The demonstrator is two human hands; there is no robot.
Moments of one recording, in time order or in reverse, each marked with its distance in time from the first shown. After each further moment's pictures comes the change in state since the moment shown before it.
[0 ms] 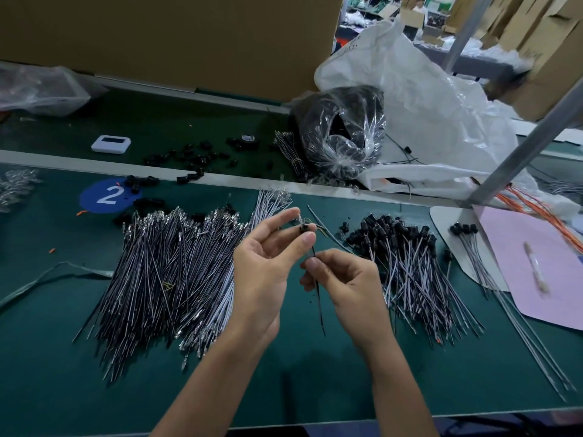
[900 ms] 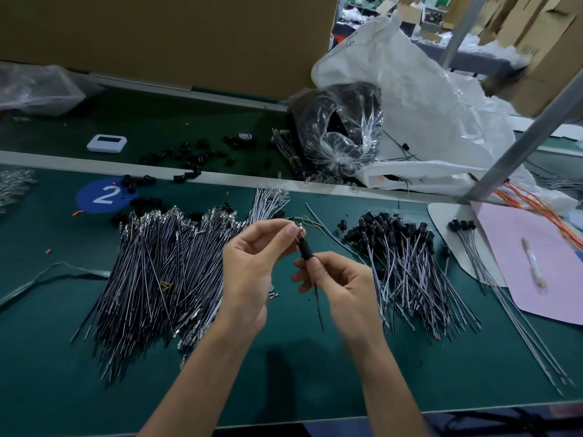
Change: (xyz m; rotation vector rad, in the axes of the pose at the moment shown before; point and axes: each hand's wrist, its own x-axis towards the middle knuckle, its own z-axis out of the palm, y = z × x) left_hand 0.009 -0.005 -0.015 -0.014 -0.014 0.023; right_hand -0.010 0.000 0.009 0.101 0.049 0.035
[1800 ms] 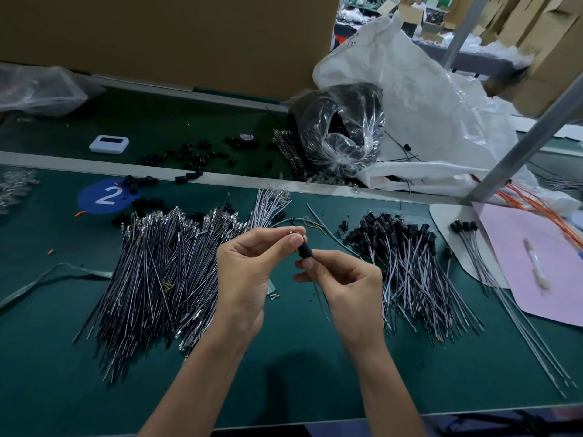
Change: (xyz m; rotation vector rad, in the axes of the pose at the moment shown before) left_hand -0.002 0.002 -0.004 0.018 -0.051 0.082; right_hand 0.002 -0.004 0.003 0.019 0.094 -0.061
